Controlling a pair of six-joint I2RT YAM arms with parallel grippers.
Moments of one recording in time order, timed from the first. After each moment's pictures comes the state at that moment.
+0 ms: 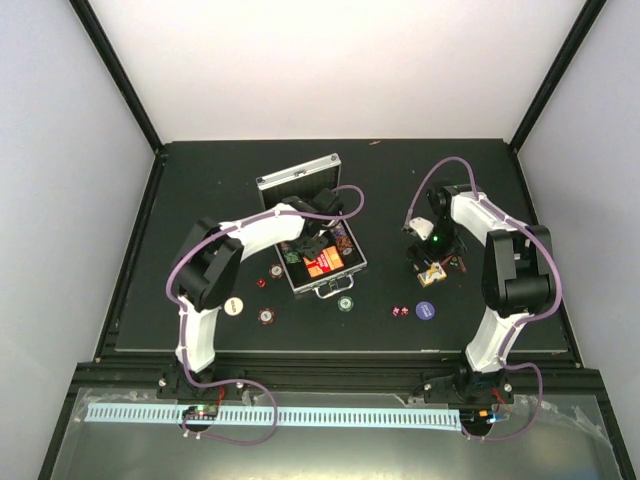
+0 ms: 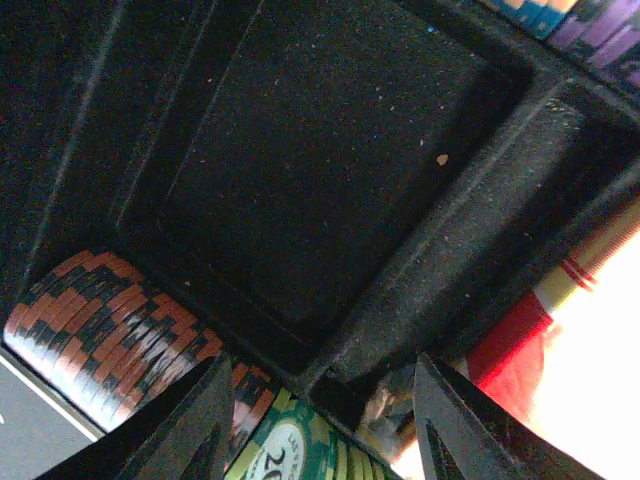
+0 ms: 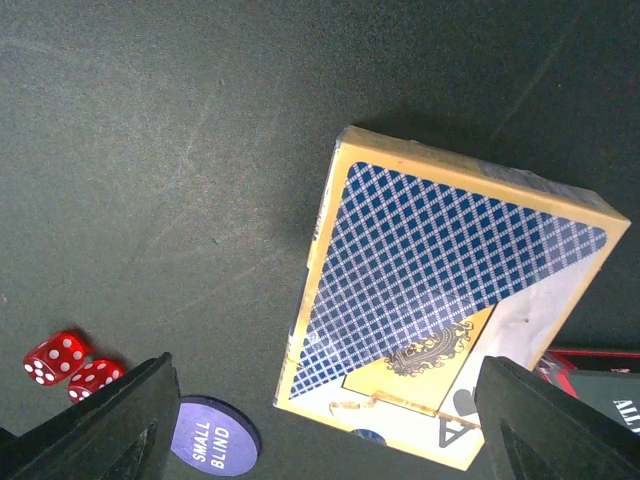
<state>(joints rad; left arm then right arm) -0.68 2.01 1.46 -0.81 -0.30 -0.08 0.14 1.82 1.26 -1.11 -0.18 -0.49</state>
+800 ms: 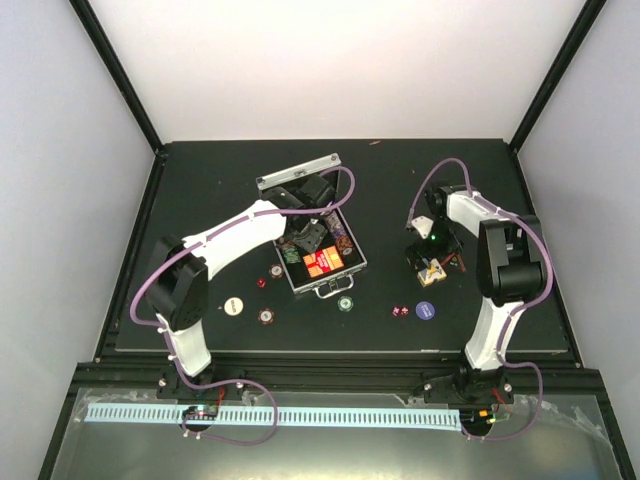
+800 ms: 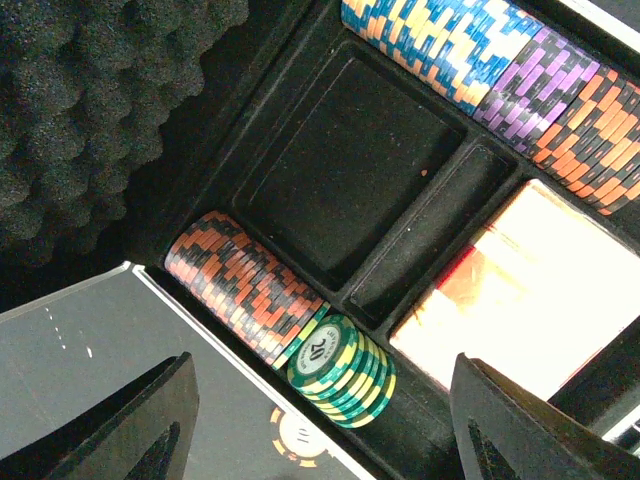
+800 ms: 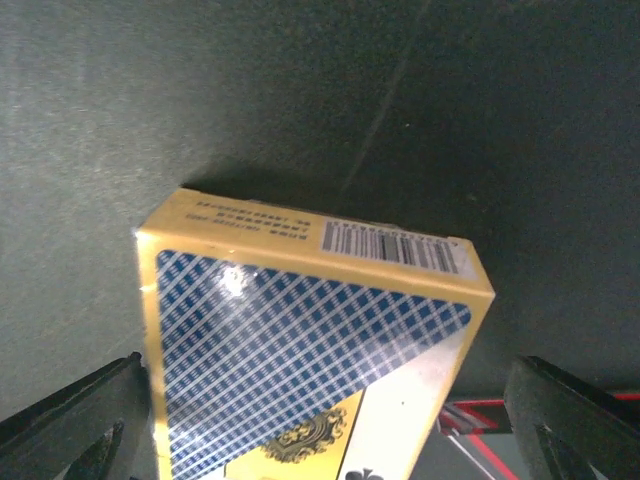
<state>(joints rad) -0.70 1.80 1.47 -0.89 -0.30 -0.14 0.13 1.90 1.28 -1.03 -0.07 -0.43</state>
